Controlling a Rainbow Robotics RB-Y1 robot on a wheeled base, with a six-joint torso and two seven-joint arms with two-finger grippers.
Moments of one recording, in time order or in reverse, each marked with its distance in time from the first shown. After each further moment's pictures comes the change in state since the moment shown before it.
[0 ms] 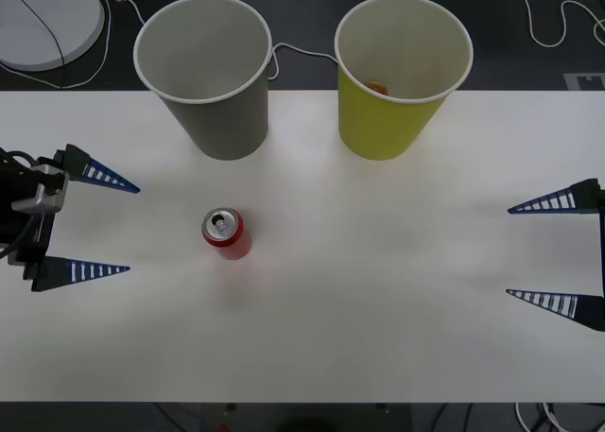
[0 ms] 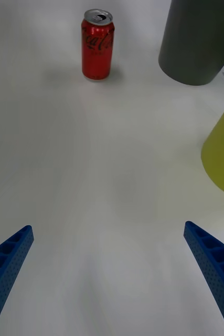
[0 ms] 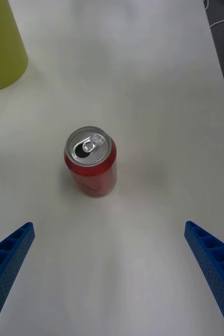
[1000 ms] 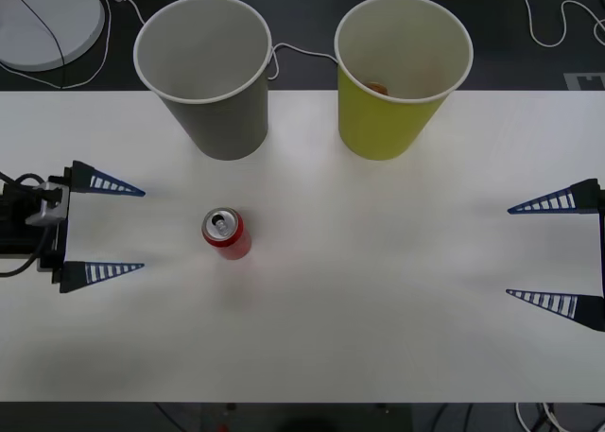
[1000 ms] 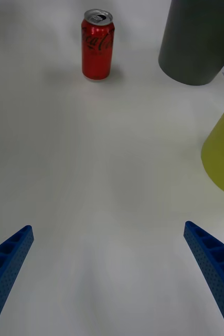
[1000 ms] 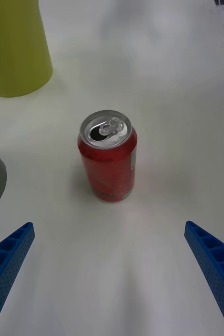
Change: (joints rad) right arm 0.000 0.000 0.000 0.000 0.000 0.000 0.000; left arm -0.016 -0.002 -0.149 0.361 0.208 0.175 -0.350
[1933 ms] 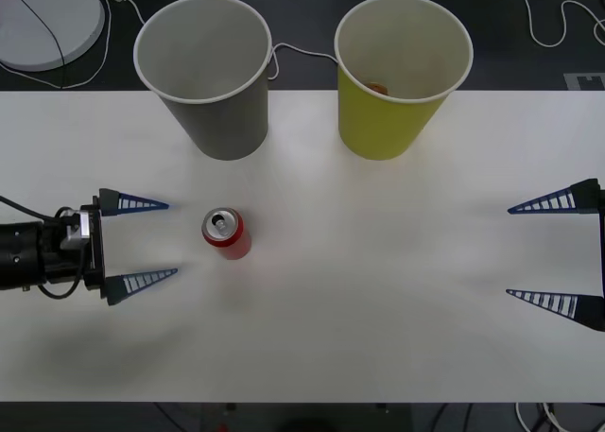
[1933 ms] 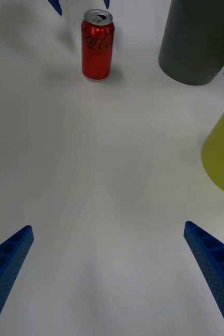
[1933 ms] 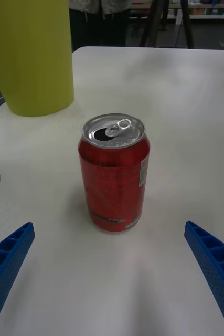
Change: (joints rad) right arm 0.000 0.000 0.000 0.000 0.000 0.000 0.000; left arm -0.117 -0.130 -0.183 0.483 0.297 0.014 -0.365
